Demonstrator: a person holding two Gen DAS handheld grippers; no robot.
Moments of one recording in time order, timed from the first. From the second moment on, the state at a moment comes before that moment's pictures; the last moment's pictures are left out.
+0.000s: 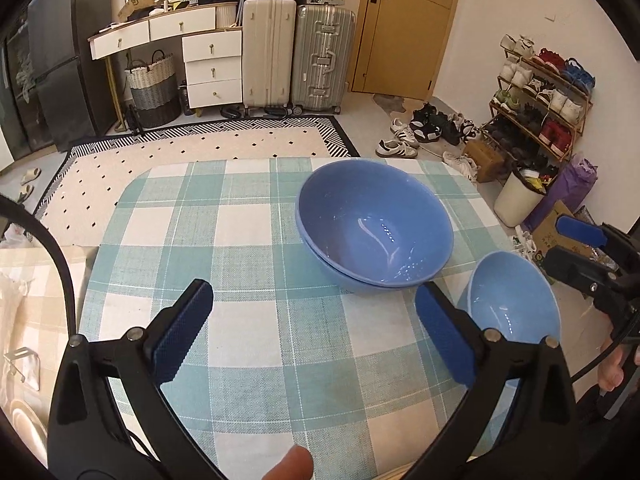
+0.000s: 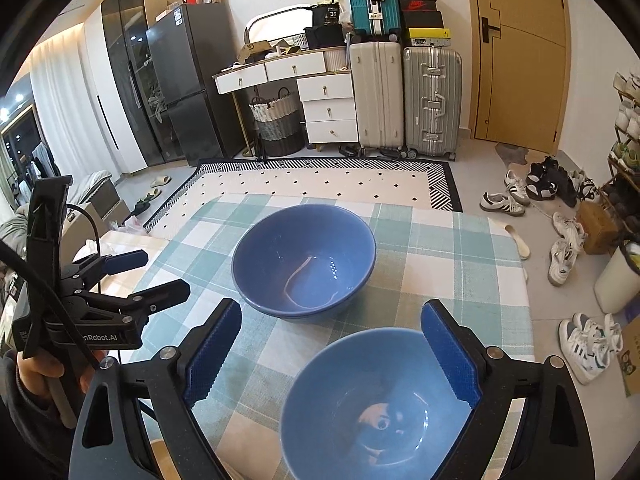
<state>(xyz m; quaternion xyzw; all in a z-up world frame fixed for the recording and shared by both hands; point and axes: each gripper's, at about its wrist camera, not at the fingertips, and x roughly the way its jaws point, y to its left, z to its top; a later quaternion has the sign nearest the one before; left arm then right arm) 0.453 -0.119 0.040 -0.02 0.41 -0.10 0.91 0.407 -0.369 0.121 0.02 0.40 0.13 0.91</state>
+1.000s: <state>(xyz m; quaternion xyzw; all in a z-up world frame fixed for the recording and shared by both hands) 0.463 -0.116 0.032 -0.01 0.40 -0.09 0.91 0.423 -0.367 0.112 0.02 0.41 0.15 0.90</state>
